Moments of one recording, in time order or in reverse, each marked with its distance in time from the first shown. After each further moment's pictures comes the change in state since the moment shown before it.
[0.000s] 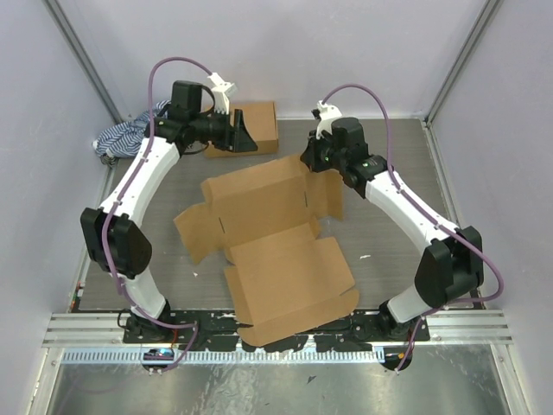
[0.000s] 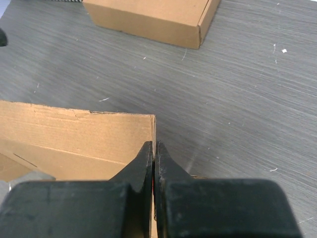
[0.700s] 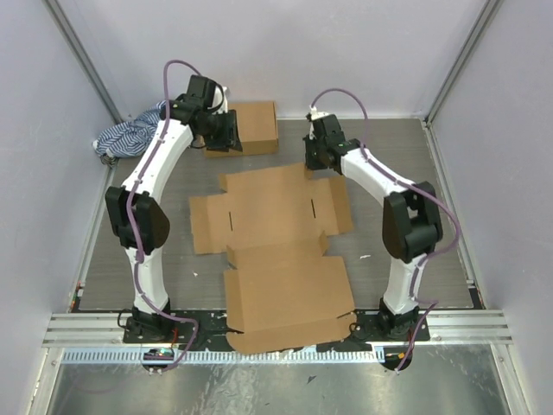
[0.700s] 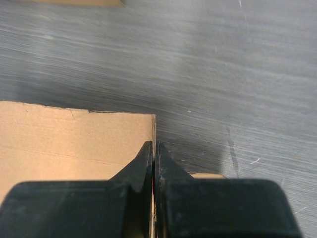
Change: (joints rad) left arm 0.001 0.278 0.306 -0.343 -0.438 -0.161; right arm -0.046 0.438 0.253 -0.183 0.164 0.051
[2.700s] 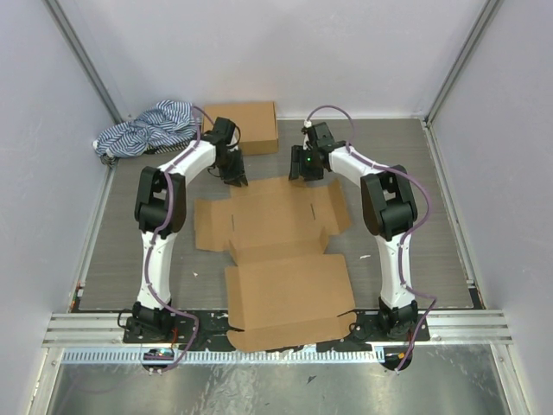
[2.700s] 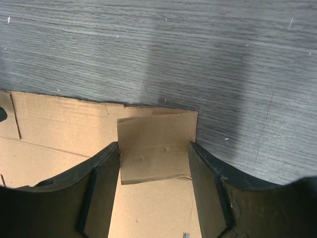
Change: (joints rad) left arm -0.011 0.239 -0.246 0.261 -0.022 -0.189; right arm -0.026 0.239 0.121 0.003 -0.198 0.104
